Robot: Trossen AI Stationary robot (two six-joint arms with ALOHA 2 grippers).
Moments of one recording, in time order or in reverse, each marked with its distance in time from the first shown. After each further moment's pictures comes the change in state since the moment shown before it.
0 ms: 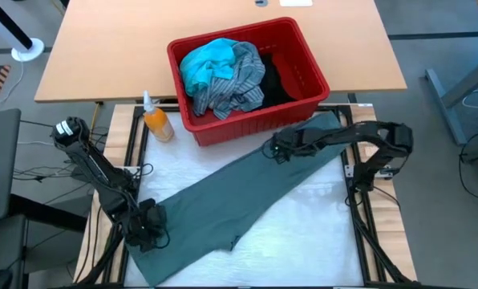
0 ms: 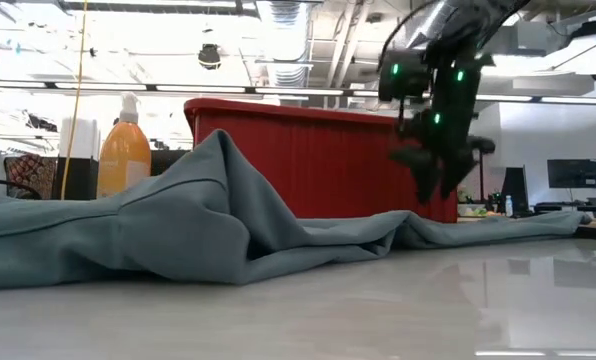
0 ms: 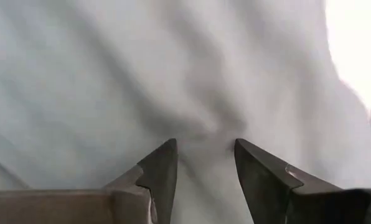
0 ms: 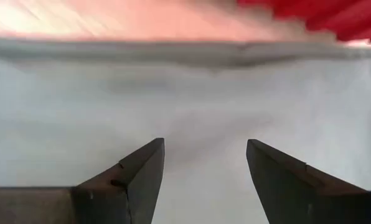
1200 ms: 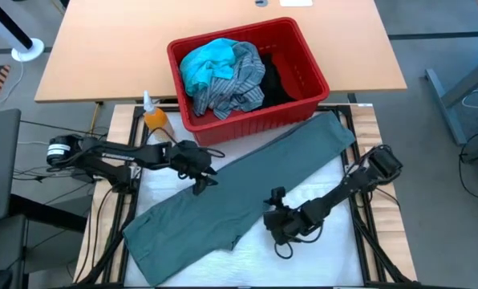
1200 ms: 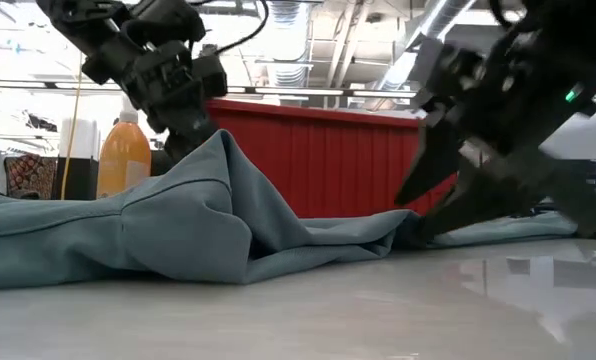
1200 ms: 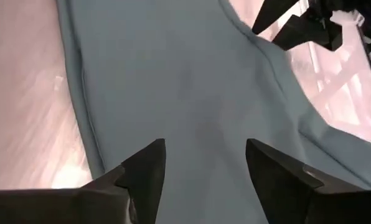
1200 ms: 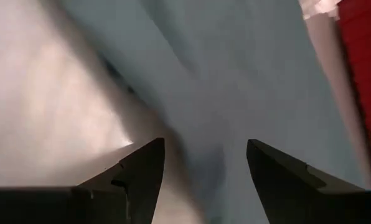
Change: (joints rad) left arm 1.094 0.199 0.083 0.519 0.451 0.914; right arm 0.771 0.301 -0.005 0.549 0.250 -0.678
